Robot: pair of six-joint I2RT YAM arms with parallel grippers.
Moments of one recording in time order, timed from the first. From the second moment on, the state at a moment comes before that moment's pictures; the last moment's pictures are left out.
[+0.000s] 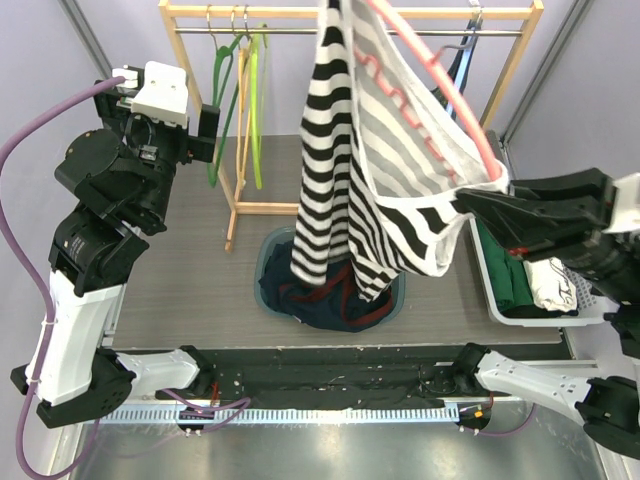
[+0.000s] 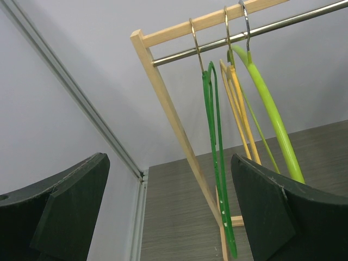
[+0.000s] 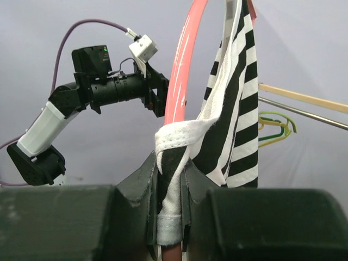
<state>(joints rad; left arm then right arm) -0.68 1.19 1.98 -0.60 -0.63 0.44 0.84 0.83 1.76 -0.42 -0.21 0.09</state>
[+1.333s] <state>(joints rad) -0.69 1.09 1.99 -1.09 0.45 0.57 0.84 0.94 1.69 -0.92 -0.52 0.13</state>
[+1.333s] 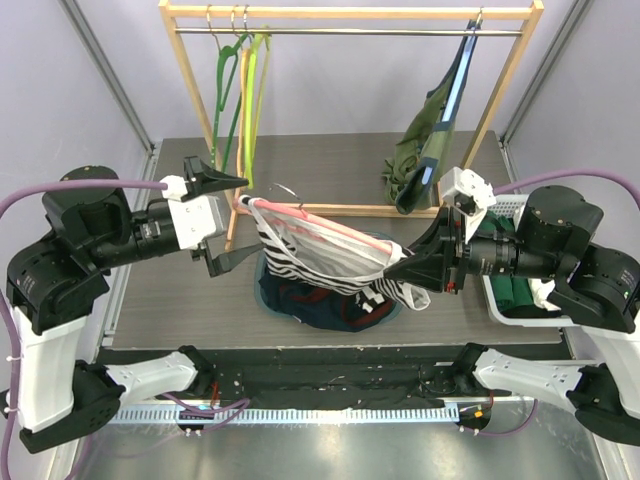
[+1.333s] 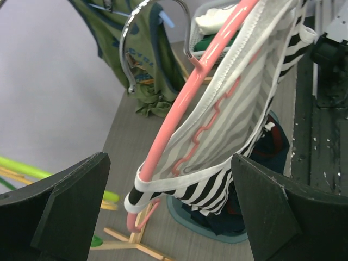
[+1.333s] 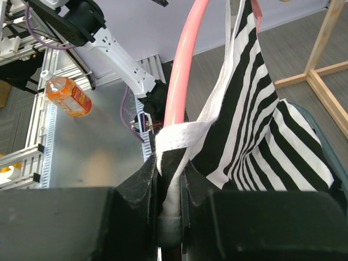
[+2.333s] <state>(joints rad) -0.70 1.13 1.90 -1.16 0.56 0.63 0.85 0.96 1.63 -0.88 -0.47 0.08</state>
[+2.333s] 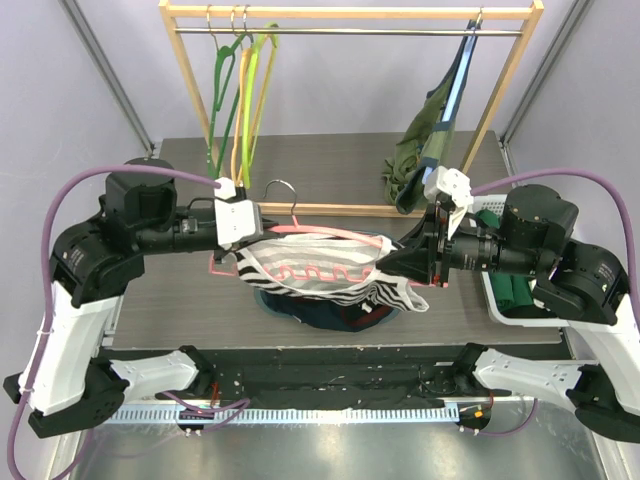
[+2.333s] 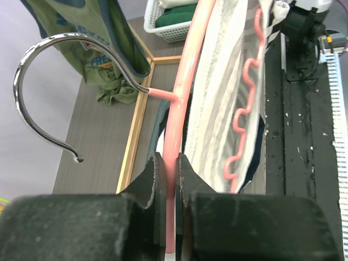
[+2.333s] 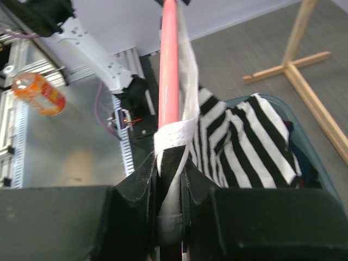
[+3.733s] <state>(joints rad) -0.71 1.16 1.78 -0.91 0.09 0.71 0.85 0.98 1.32 -0.46 0.21 0.34</state>
